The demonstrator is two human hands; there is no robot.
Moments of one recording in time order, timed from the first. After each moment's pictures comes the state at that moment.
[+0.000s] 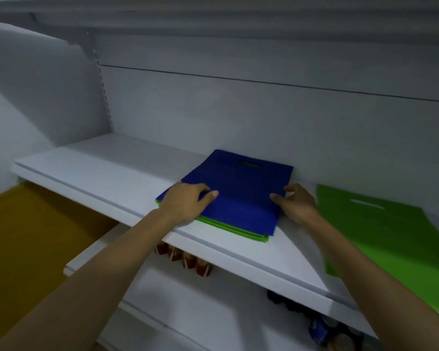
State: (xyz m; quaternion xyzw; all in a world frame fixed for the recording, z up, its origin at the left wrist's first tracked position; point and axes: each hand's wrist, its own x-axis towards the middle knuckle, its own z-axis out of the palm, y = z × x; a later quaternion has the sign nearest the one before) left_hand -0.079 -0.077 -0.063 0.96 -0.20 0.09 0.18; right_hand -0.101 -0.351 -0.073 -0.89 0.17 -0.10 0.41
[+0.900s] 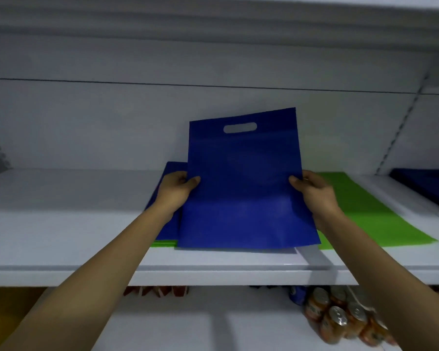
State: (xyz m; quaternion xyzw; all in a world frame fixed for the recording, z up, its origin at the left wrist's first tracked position) left_hand -0.014 -0.102 -0.033 0.75 -0.21 -0.08 0.62; right_hand -0.177 -0.332 -0.026 -0.64 0.23 -0.34 0.65
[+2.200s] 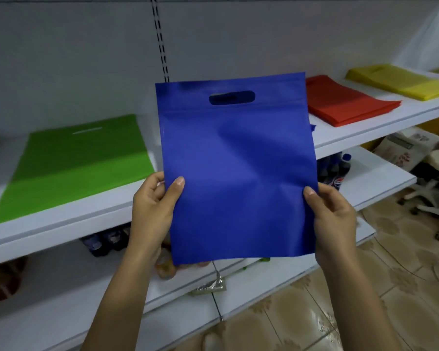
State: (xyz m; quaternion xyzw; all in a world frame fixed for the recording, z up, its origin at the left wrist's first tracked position) left_hand -0.422 -0.456 -0.081 0.62 -0.24 -0.20 0.72; right_hand -0.622 -0.595 -0.100 -0.53 0.45 -0.47 0.54
